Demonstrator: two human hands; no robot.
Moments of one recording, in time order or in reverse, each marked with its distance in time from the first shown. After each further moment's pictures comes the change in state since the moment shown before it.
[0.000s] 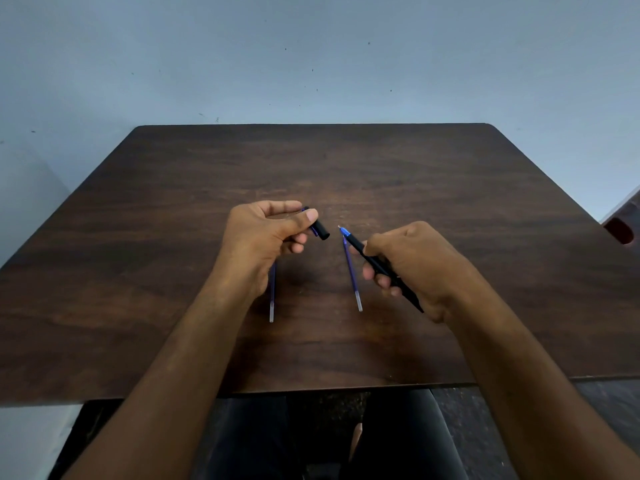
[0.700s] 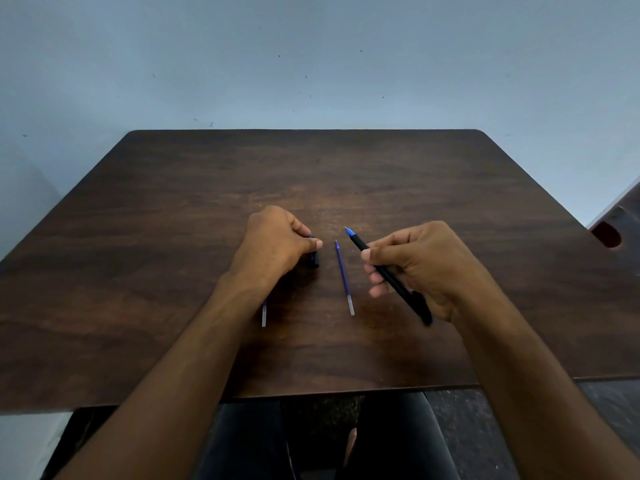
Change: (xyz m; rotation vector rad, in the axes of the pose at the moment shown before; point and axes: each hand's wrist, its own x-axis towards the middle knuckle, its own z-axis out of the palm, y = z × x) left_hand 0.017 -0.002 0.022 0.822 -0.002 0.043; right_hand 0.004 0.008 -0.021 0.157 0.026 -0.045
